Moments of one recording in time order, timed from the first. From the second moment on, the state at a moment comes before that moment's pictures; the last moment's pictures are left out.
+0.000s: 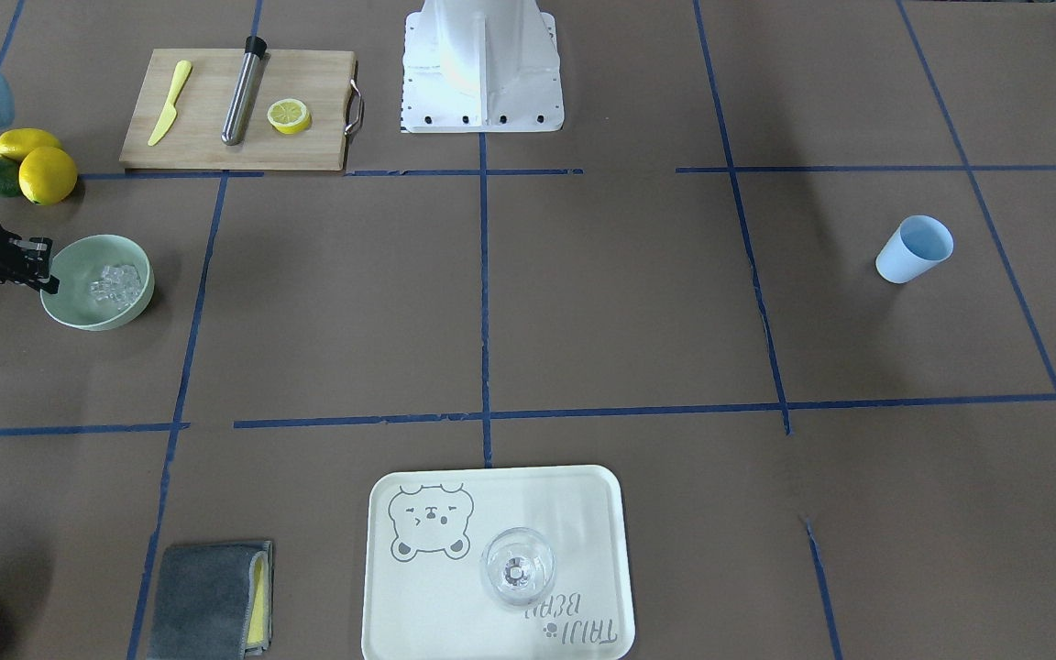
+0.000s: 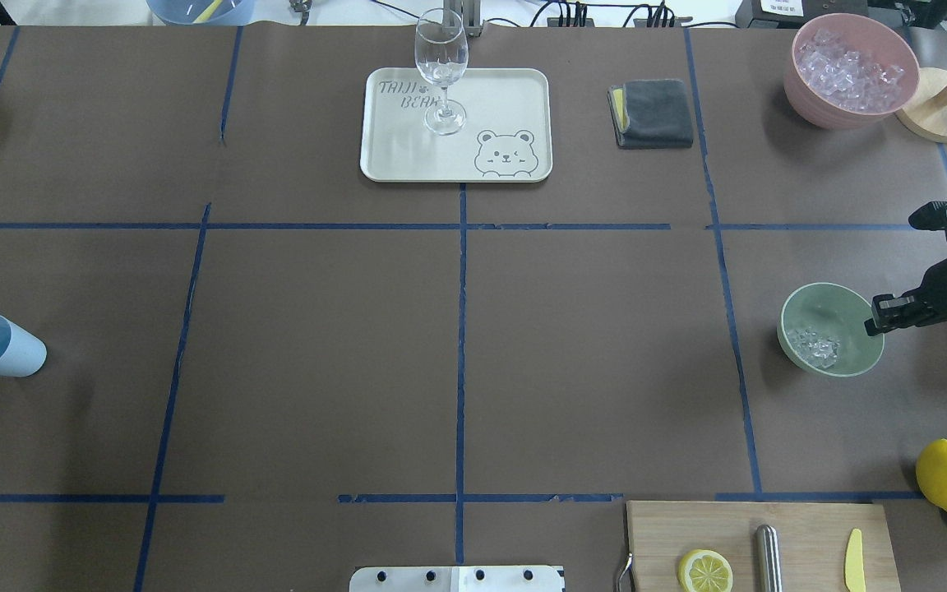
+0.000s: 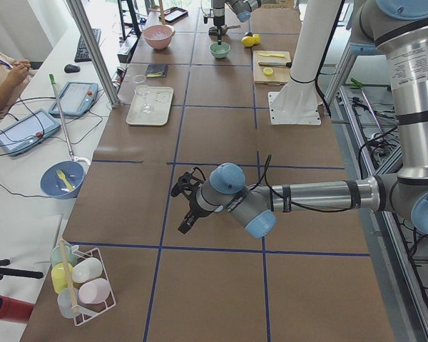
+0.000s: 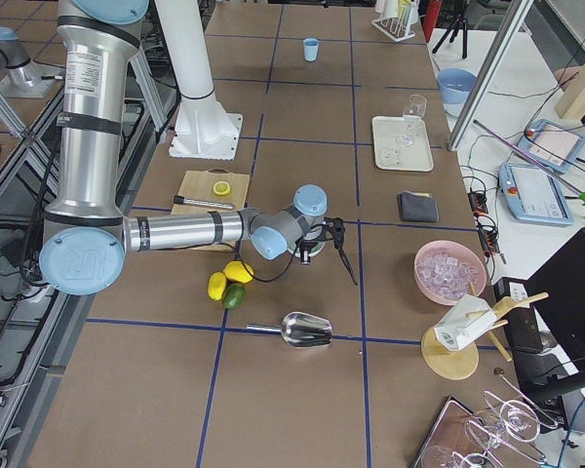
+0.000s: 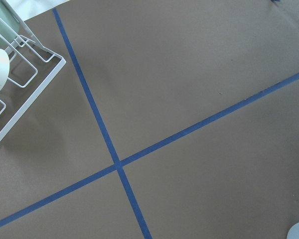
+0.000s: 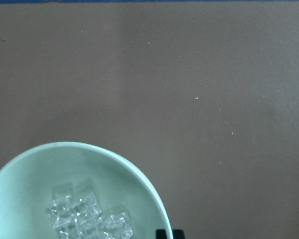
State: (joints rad) left arm -1.40 -1.32 -1.69 -2.45 -2.22 -0.15; right arm 0.98 -1.70 1.71 -1.00 2.28 0.77
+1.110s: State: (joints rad) left arm -1.41 -1.33 -1.71 -2.25 -2.42 -0.10; right arm 1.37 -1.75 1.76 -1.19 2.43 0.37
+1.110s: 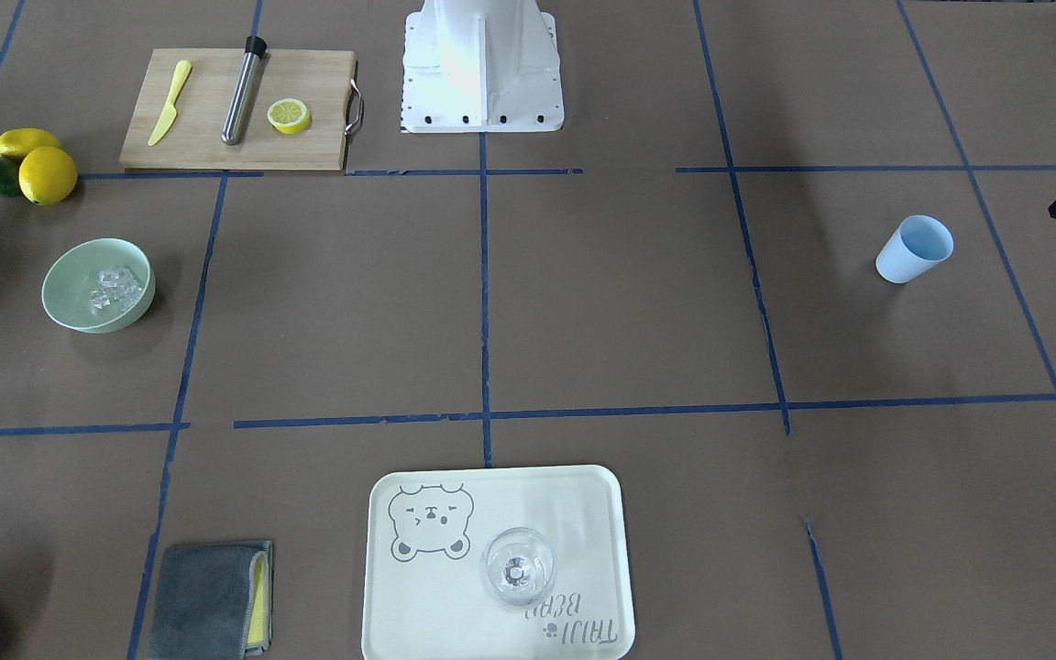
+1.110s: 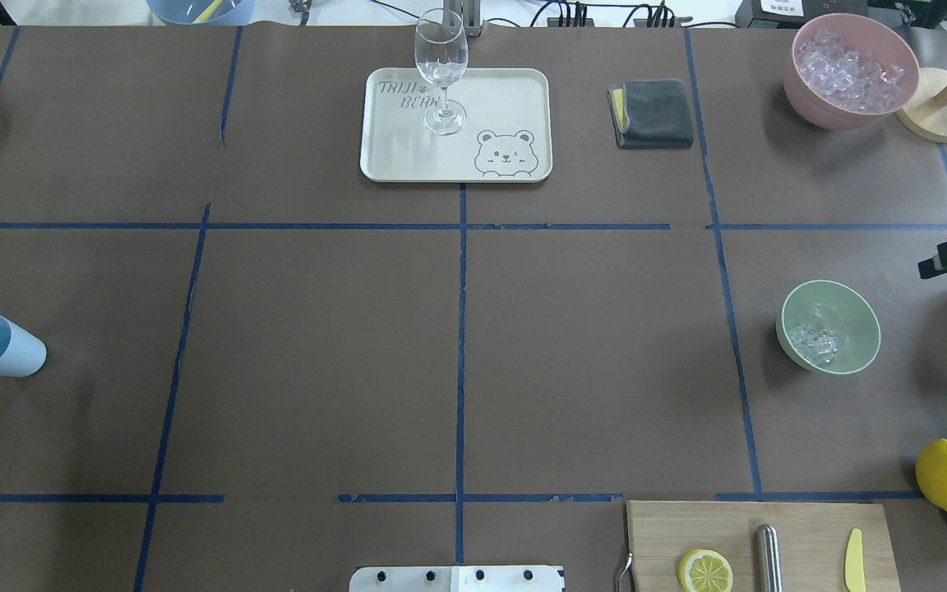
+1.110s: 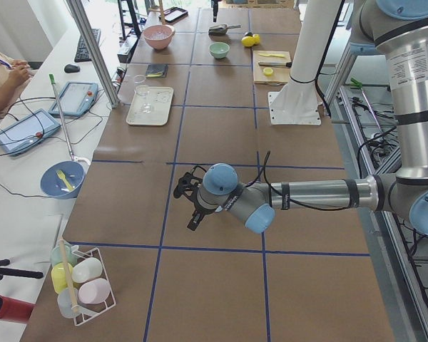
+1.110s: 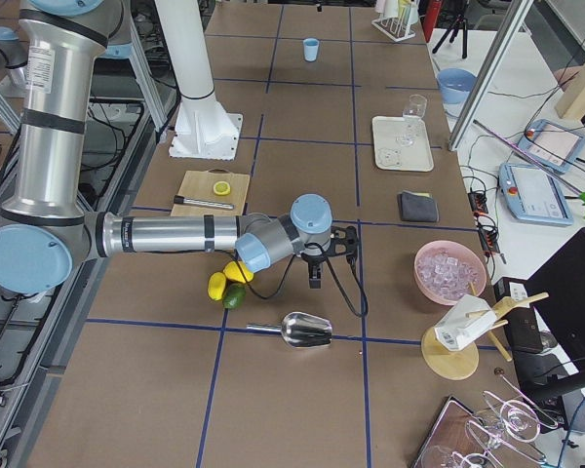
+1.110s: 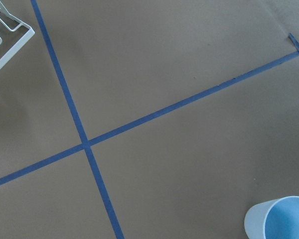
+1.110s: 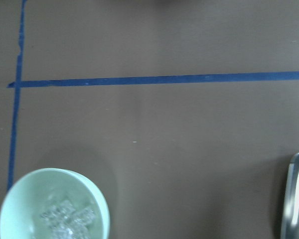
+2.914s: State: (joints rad) left arm -1.65 -1.37 -1.86 -1.48 -2.32 0.22; right arm 1.54 -1.79 1.79 -1.55 2.39 -0.08
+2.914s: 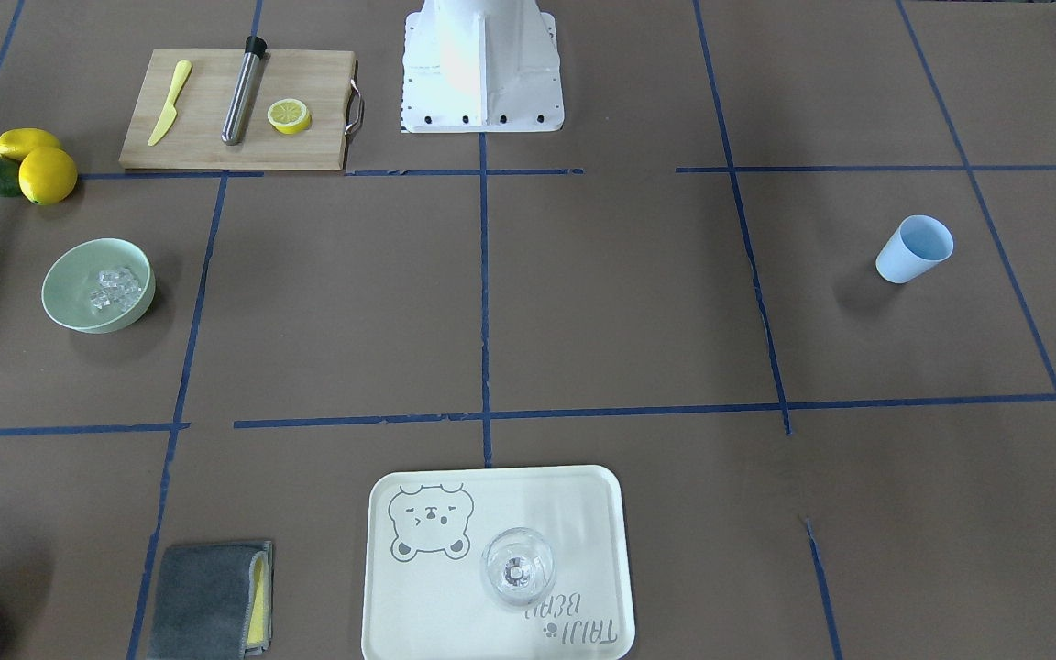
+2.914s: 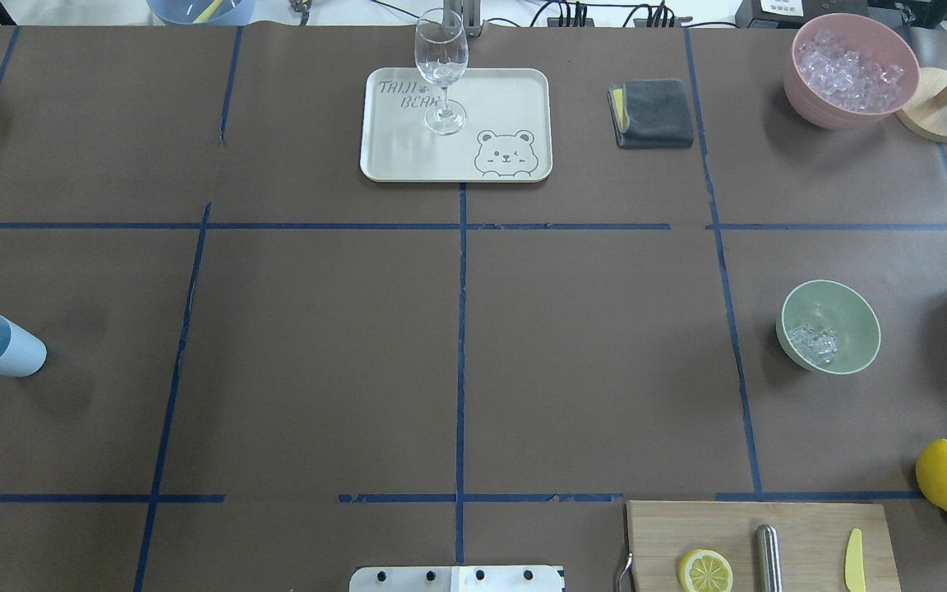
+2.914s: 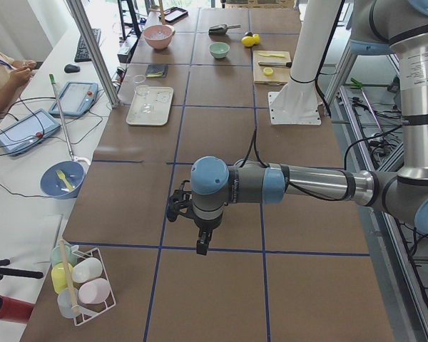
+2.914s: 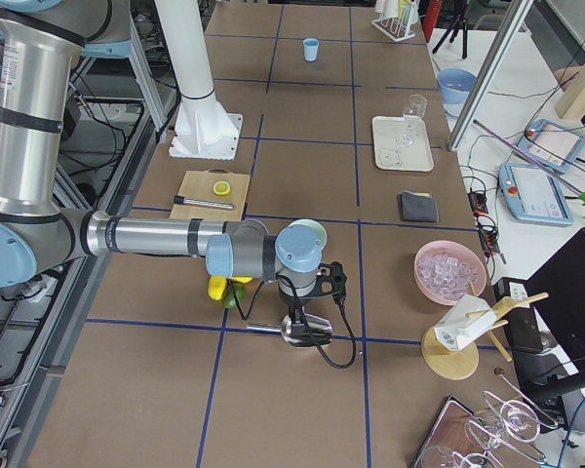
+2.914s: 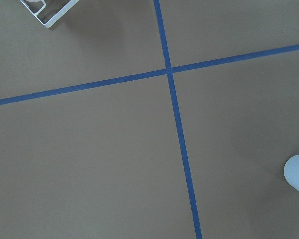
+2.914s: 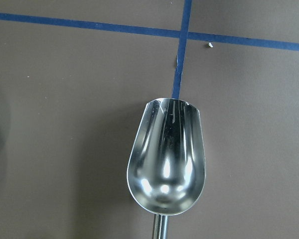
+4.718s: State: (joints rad) left arm -1.61 -1.41 -1.82 -1.39 -2.37 0.22; right arm 1.53 -1.80 1.85 -1.54 2.37 -0.07
